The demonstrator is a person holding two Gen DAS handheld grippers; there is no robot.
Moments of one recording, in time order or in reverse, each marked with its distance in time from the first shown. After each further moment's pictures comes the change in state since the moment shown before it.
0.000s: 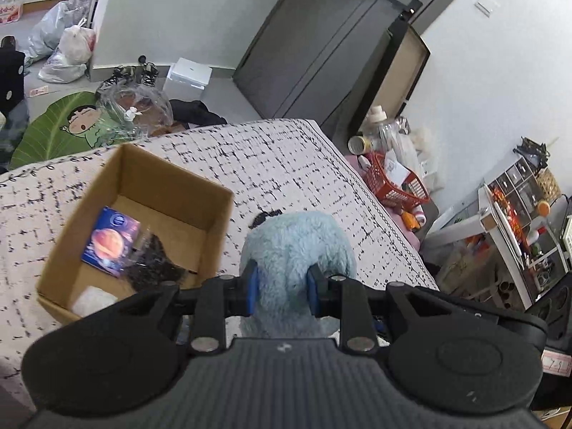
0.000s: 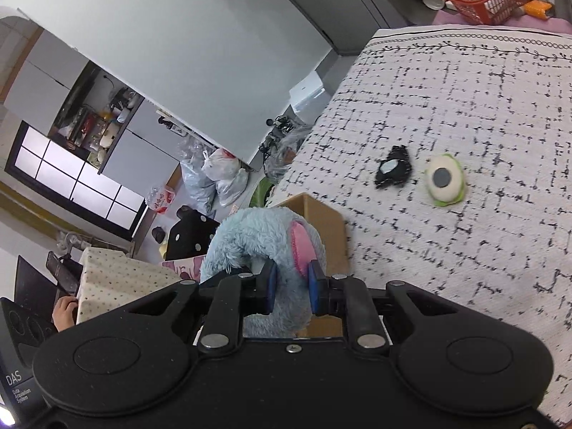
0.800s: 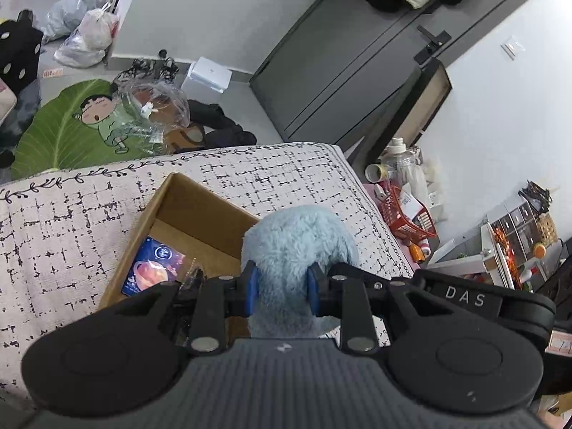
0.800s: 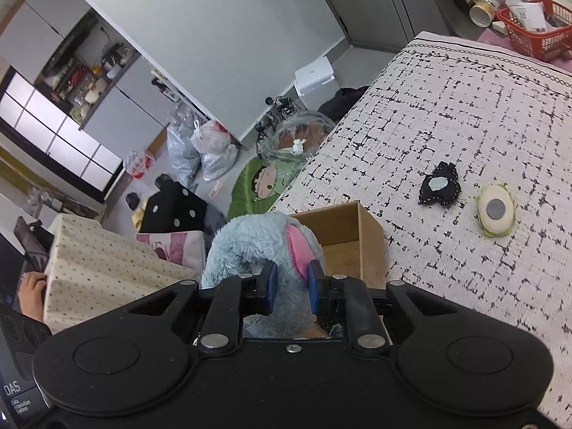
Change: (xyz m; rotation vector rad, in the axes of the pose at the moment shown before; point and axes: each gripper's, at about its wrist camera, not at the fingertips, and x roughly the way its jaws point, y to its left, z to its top) left arm 0.000 0.076 0.046 -0.115 -0.004 -0.033; right arm 0.066 0.078 0.022 -0.138 0.074 -0.114
